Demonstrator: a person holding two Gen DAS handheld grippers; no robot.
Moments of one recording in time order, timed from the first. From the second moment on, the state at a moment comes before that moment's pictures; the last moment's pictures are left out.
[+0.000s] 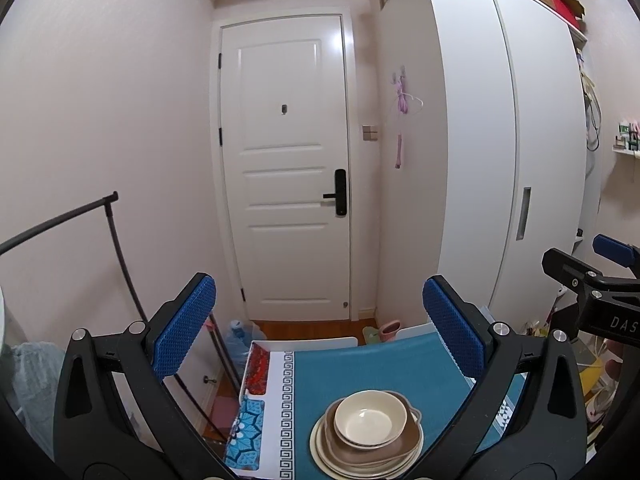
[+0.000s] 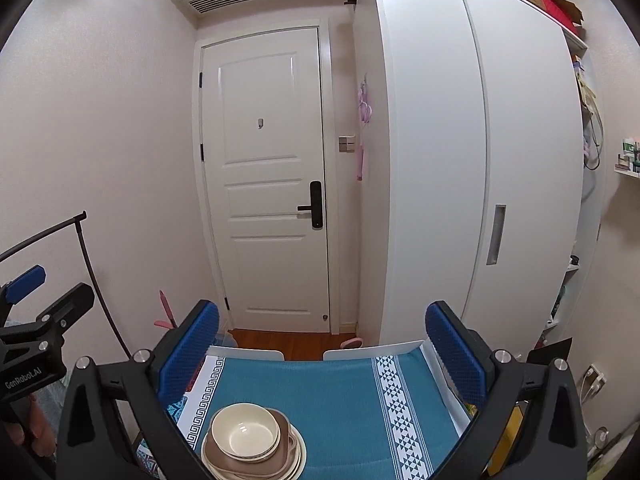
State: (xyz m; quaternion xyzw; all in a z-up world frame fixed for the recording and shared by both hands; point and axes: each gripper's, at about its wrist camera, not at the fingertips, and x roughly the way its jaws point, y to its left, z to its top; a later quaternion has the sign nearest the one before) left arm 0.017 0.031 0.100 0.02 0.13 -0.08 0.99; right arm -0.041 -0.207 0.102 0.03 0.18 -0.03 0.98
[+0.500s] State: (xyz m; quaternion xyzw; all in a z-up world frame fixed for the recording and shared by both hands) left arm 0.015 0.026 0.101 0.03 0.12 -0.07 0.99; right arm -0.039 -0.205 0.102 0.03 0.18 -0.04 0.98
